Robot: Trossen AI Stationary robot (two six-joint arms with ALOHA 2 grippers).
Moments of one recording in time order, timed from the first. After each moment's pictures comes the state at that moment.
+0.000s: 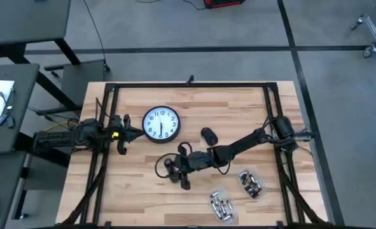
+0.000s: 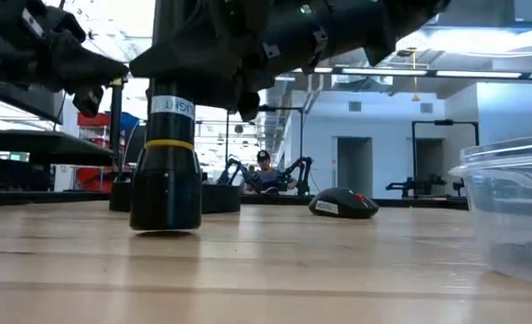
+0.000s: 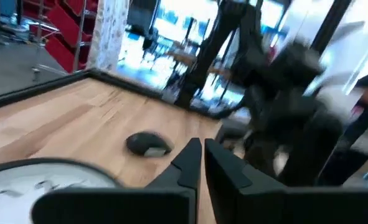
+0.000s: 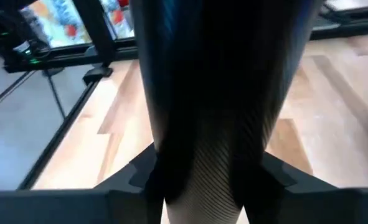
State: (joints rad) left arm 0.06 0.00 0.04 0.20 -0.03 -0.37; right arm 0.26 2.02 1.27 0.36 0.08 0.23
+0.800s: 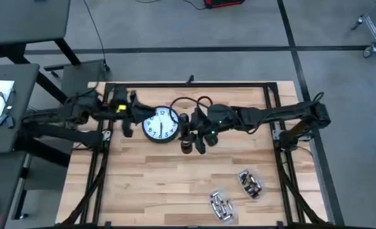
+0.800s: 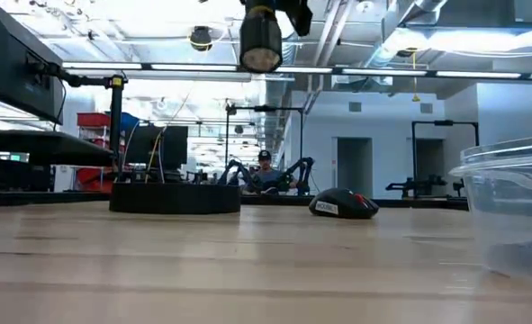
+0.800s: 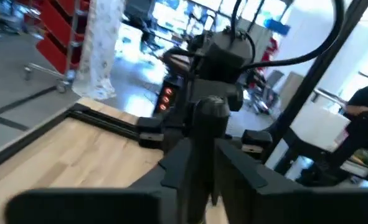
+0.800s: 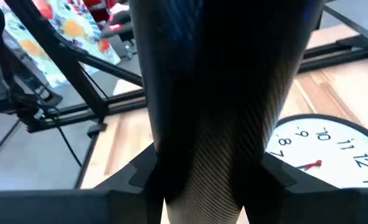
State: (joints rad) left arm 0.05 0.91 1.02 -0.01 0.00 -0.36; right arm 0.04 1.57 1.33 -0.09 -0.07 0.26
